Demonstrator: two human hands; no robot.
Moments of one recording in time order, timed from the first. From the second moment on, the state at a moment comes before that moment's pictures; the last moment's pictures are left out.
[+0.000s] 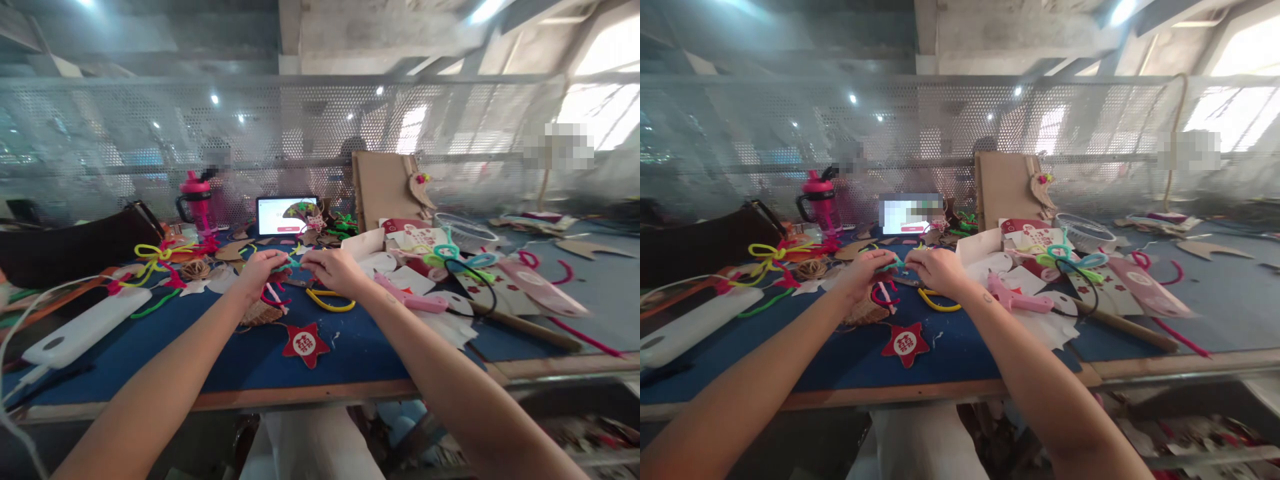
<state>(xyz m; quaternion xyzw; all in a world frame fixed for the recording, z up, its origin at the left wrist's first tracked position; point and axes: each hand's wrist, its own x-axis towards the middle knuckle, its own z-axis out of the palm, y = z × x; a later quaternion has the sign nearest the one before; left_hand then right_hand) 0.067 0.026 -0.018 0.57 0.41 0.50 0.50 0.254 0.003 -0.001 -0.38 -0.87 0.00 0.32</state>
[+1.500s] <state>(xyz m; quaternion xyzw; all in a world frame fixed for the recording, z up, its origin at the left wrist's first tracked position) 0.081 0.003 -0.011 0.80 0.37 0.35 0.33 0.260 0.008 -0.003 -0.40 -0.76 0.00 0.52</state>
